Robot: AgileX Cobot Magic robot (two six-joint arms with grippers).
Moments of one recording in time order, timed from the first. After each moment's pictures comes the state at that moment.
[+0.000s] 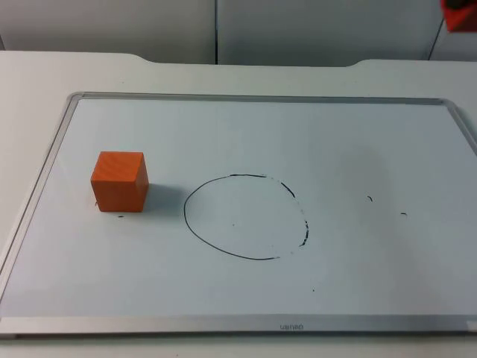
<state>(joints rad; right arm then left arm) 0.29 1.51 -1.23 -0.17 0.62 0.21 0.07 0.00 -0.51 -0.03 1.09 0.02</state>
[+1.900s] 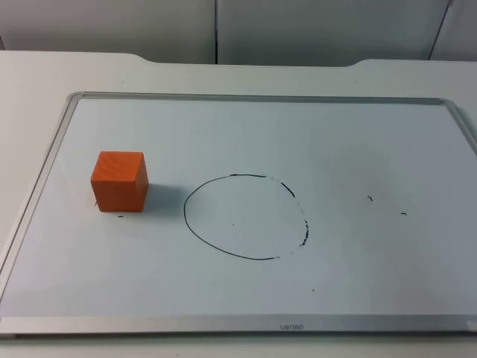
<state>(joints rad) 0.29 1.31 -1.23 -0.18 0.63 0.13 -0.05 1.18 -1.04 -0.85 0.75 0.70</state>
